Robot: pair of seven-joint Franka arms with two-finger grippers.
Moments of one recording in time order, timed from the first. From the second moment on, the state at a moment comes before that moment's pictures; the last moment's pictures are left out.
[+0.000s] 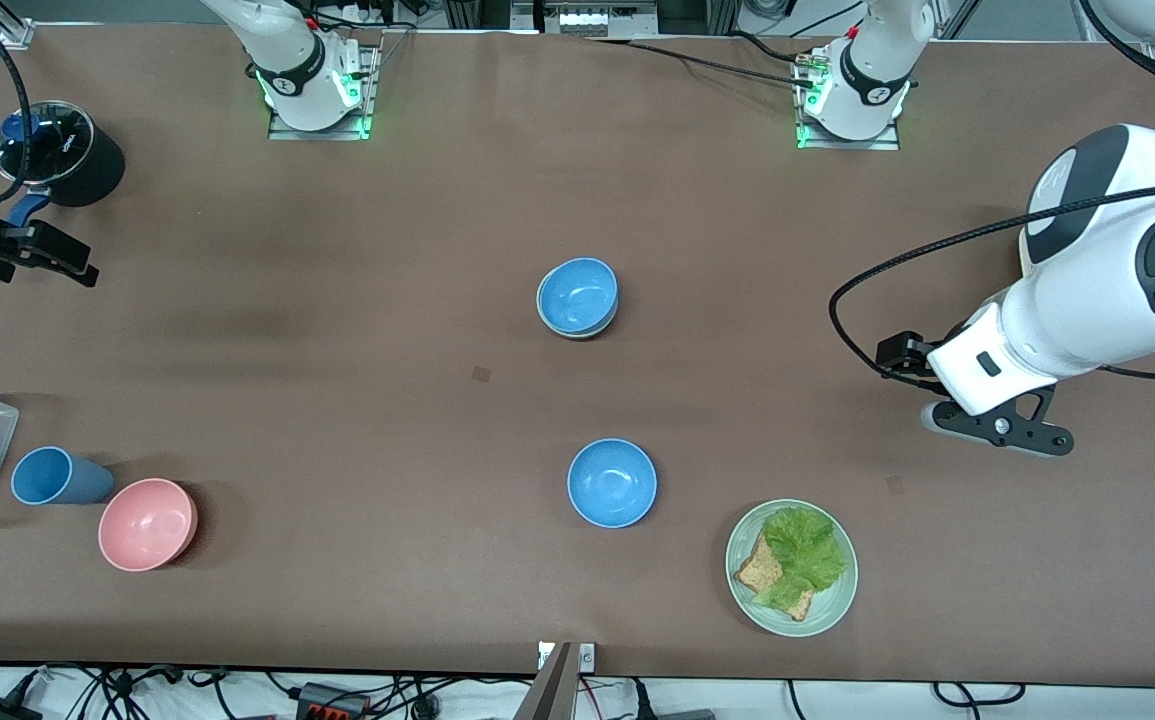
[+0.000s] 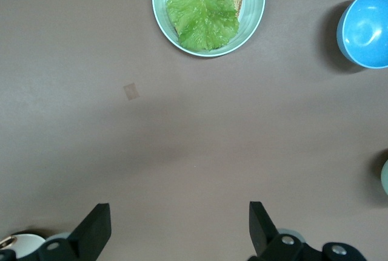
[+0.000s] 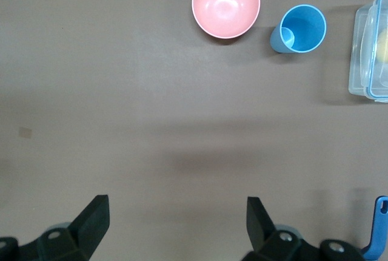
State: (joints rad) left arm 0.24 0.49 -0.57 -1.27 0.24 1.60 -0.10; right arm -0.03 0.03 -0.03 -1.67 -0.01 1.71 -0.03
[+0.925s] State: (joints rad) left arm 0.06 0.11 -0.15 -1.63 0.00 1.71 -0.08; right arm -0.03 0.03 -0.03 -1.67 -0.01 1.71 -0.03
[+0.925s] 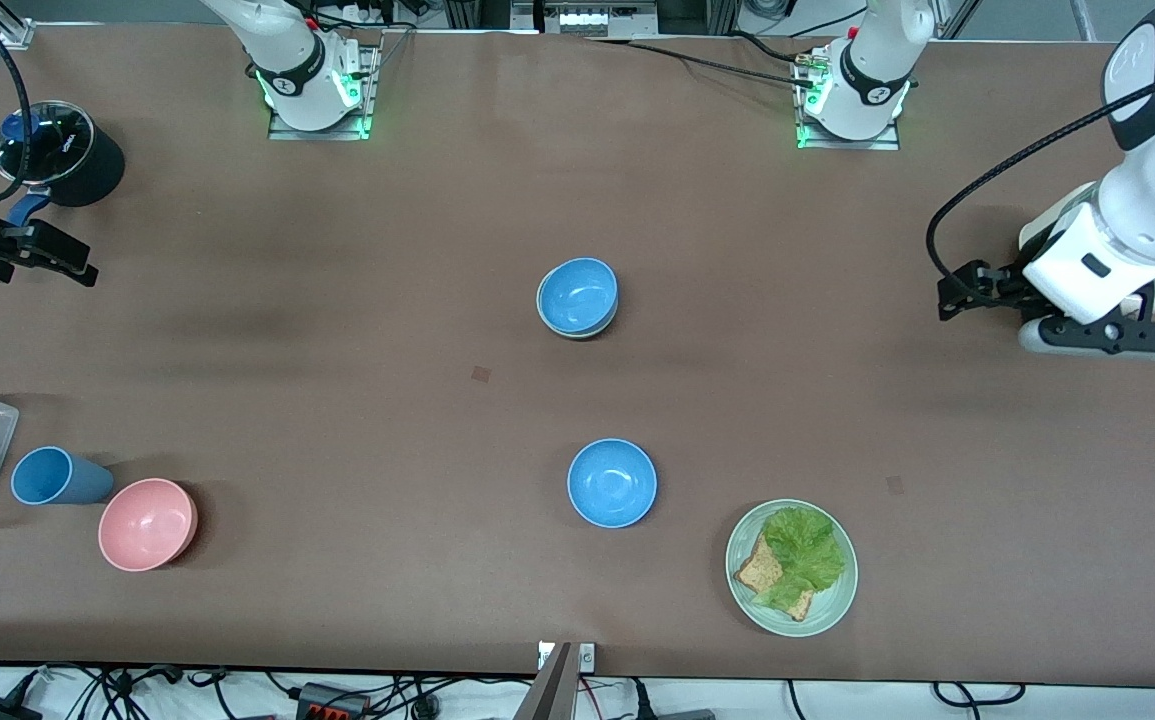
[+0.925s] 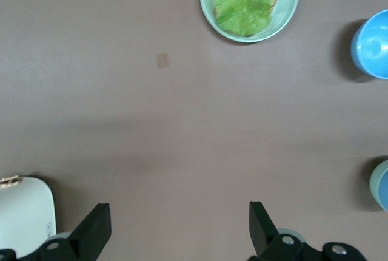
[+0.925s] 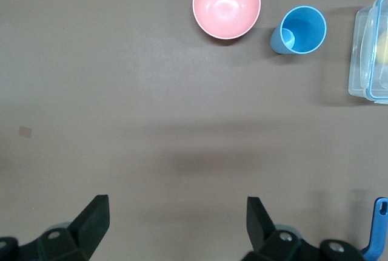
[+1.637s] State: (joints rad) left arm 0.04 0.09 -0.09 -1.64 0.00 1.67 -0.07; right arm -0.04 0.03 -0.03 -1.66 -0.01 1.71 -0.03
